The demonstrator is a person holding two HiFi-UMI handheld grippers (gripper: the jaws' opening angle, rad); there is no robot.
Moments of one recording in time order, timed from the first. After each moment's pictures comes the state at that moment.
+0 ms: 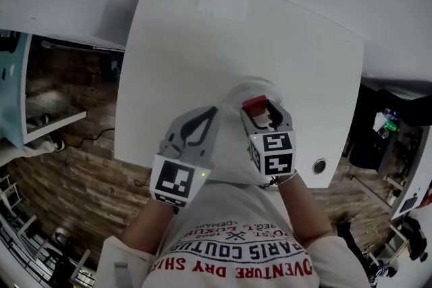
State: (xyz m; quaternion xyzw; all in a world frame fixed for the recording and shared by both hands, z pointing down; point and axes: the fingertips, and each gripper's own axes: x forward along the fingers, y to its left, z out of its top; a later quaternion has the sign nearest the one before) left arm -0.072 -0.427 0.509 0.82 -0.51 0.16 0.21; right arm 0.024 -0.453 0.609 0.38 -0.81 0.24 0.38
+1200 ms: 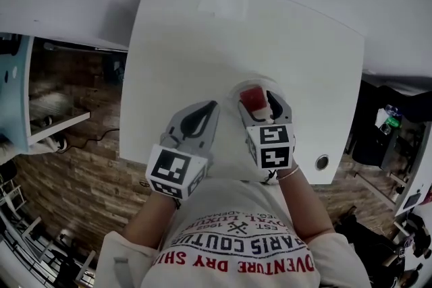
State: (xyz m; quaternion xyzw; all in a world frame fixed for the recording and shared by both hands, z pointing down) left arm -0.084 -0.432 0.516 0.81 -0.51 0.12 0.27; right arm 0.007 -0.467 0.597 0.40 -0.81 0.22 0.37
